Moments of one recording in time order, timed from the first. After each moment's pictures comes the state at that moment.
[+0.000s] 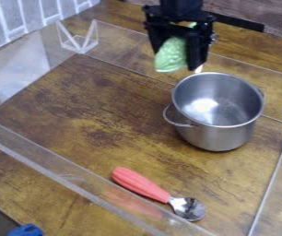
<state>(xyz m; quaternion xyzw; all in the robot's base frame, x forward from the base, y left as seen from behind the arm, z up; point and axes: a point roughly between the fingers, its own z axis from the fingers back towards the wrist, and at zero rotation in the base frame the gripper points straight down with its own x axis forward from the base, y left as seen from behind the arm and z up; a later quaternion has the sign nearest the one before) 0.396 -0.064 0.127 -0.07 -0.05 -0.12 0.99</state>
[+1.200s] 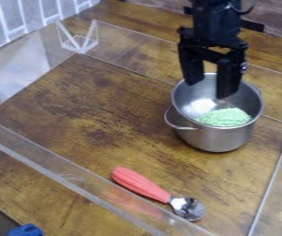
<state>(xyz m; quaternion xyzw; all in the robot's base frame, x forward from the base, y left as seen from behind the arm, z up) 0.380 -0.097 0.120 -0.09 -0.03 -0.21 0.97</state>
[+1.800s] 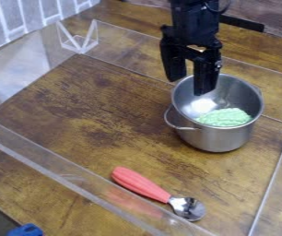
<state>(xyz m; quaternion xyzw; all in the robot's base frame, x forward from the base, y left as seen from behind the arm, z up) 0.381 -0.078 0.114 -0.08 -0.03 -0.23 0.97</state>
